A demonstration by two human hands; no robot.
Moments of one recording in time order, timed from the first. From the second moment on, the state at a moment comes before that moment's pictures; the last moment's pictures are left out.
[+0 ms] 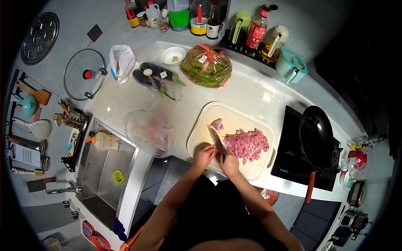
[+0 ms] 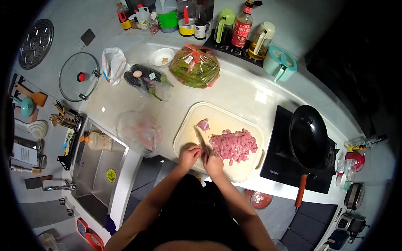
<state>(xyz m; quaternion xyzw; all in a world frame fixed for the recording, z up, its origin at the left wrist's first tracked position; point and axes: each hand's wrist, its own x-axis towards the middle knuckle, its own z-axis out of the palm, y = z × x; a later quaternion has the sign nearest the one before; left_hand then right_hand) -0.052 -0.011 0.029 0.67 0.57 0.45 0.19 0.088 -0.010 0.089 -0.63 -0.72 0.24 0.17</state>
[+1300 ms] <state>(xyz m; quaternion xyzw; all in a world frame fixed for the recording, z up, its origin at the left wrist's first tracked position) -0.074 -0.015 0.042 0.52 0.63 0.43 0.38 0.125 -0.014 0.098 -0.61 -0.71 0.31 0.17</state>
